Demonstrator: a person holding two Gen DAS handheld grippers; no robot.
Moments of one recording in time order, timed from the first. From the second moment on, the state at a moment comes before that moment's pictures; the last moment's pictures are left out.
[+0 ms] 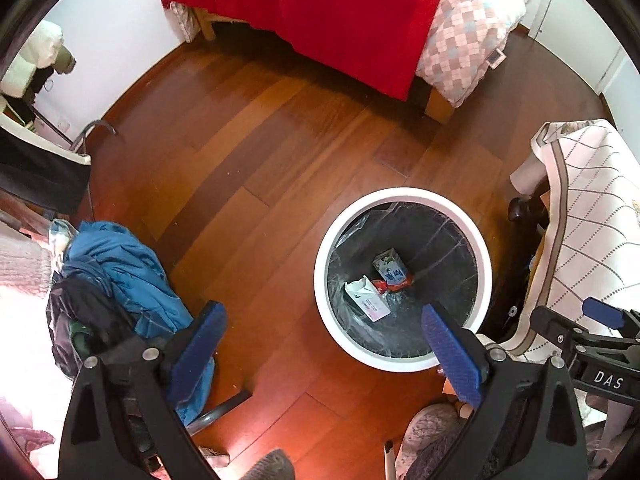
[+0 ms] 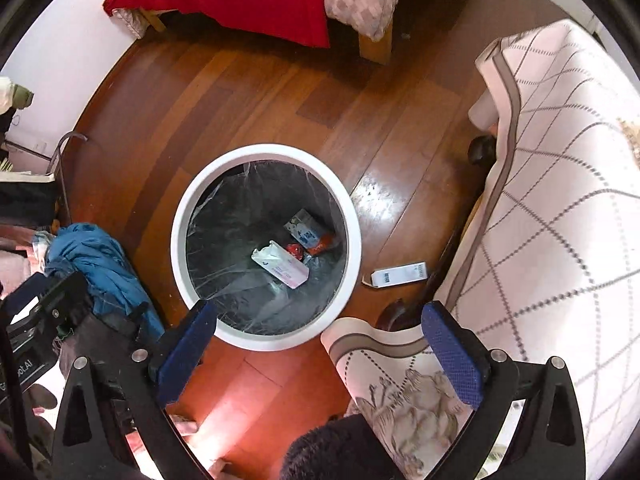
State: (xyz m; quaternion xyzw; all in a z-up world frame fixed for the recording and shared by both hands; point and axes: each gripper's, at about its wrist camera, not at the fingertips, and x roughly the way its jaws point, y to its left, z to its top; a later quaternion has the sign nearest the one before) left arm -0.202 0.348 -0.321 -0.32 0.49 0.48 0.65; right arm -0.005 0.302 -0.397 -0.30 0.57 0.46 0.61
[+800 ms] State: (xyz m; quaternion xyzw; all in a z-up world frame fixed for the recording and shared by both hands) left arm -0.188 0.266 -0.195 -0.27 0.42 0.50 0.71; right arm 0.013 0.189 -0.240 -0.14 0.52 0.52 0.66
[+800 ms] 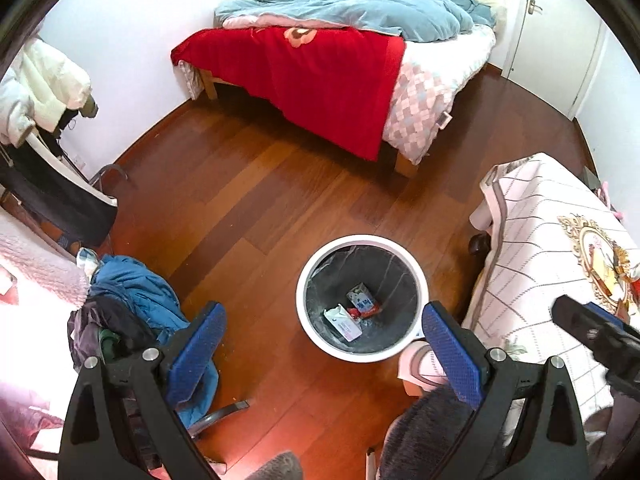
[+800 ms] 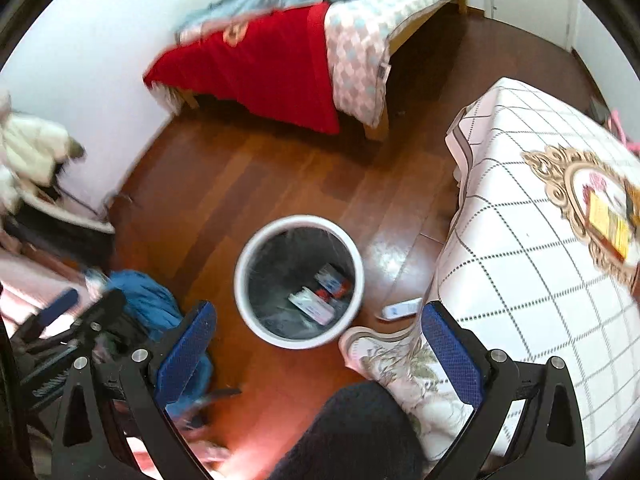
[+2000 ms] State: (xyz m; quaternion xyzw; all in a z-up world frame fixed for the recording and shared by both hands) left arm 0.242 0.045 -0.311 -0.15 0.55 0.19 0.80; right arm 0.315 -0.170 -0.368 0.03 0.57 0.17 0.80
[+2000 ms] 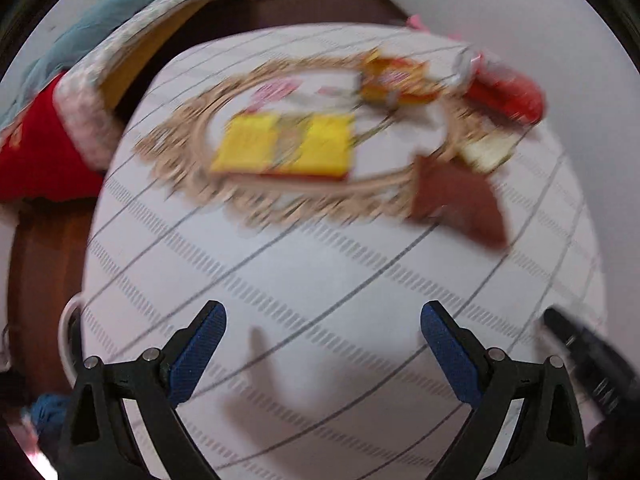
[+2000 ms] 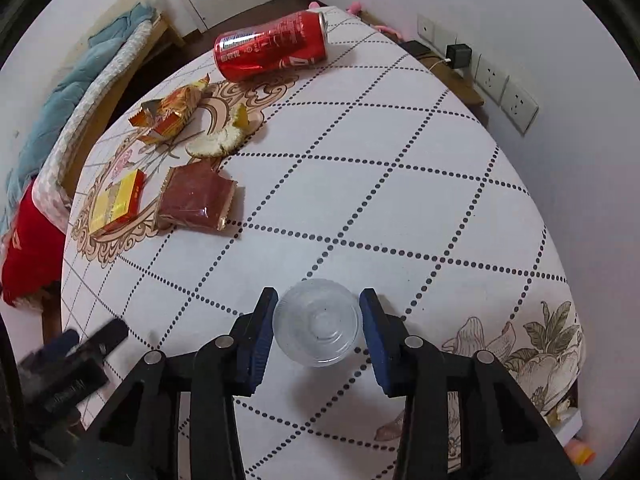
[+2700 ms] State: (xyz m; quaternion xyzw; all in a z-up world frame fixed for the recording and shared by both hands) left arm 0.326 -0.014 -0.325 -0.09 0.56 0.11 0.82; right arm 0.358 -0.196 -0.358 0.06 0.57 0.15 0.81
